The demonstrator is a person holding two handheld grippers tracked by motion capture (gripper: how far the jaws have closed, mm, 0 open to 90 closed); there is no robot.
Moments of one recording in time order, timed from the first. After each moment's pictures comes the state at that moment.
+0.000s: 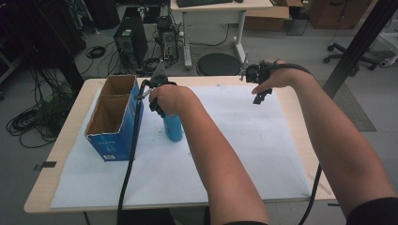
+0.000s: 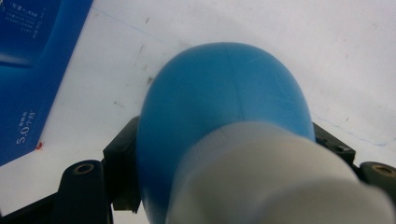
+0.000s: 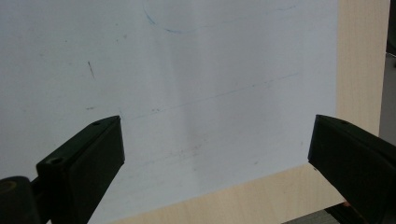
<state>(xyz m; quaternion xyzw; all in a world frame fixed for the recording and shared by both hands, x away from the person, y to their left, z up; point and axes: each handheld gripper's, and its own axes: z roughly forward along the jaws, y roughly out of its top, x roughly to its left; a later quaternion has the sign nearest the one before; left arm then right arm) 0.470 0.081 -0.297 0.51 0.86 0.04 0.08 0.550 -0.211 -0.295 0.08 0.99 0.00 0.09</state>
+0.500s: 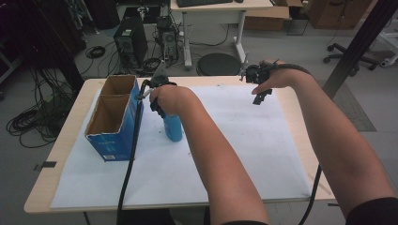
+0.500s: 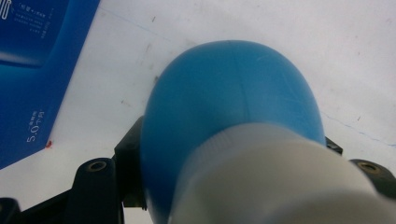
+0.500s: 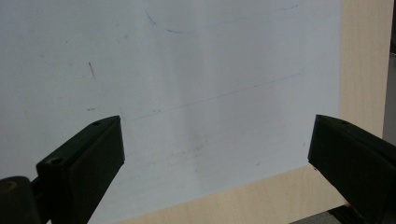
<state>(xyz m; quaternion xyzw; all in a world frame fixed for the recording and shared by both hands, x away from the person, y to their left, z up) 0.471 0.080 -0.297 0.51 0.86 0.04 0.06 0.550 -0.212 -0.297 0.09 0.99 0.01 0.09</state>
